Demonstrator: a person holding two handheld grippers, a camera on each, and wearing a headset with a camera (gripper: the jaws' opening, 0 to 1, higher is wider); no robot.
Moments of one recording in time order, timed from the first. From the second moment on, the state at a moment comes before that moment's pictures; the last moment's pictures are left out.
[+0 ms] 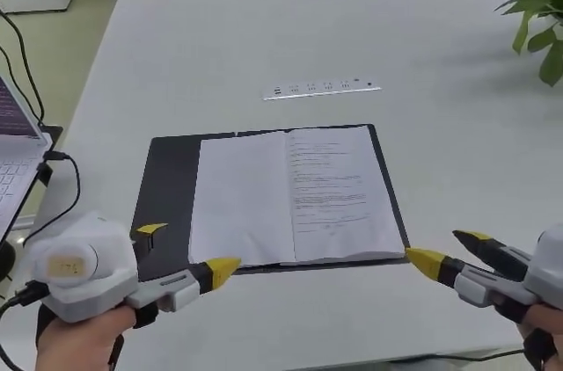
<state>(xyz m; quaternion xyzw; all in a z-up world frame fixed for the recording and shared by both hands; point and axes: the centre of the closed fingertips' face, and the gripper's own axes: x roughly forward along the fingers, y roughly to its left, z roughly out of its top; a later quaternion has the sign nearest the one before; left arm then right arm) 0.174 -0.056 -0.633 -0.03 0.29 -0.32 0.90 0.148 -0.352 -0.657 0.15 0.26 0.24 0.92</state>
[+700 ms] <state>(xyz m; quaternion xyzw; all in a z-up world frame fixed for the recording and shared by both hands) 0.188 -0.104 -0.633 0.01 0.30 -0.38 0.87 0.141 -0.356 -0.661 0.14 0.27 0.24 0.92</state>
